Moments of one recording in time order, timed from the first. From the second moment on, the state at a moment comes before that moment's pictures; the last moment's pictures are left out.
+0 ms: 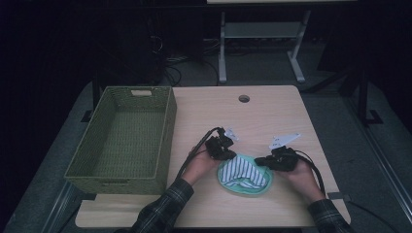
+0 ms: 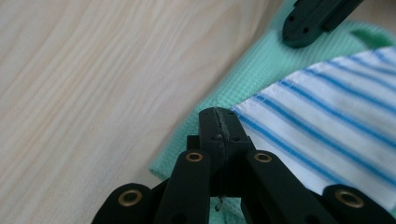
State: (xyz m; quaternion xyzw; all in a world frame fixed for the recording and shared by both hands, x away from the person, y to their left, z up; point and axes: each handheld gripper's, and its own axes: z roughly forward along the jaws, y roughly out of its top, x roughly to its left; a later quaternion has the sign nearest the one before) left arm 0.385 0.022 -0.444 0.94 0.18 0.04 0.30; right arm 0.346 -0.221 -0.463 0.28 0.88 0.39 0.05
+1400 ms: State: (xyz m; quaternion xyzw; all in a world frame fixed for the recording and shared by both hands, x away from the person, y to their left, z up) left arm 0.299 0.034 -0.436 0.91 0.16 -0.04 0.38; right arm 0.387 -0.211 -0.456 0.30 0.87 0.39 0.07
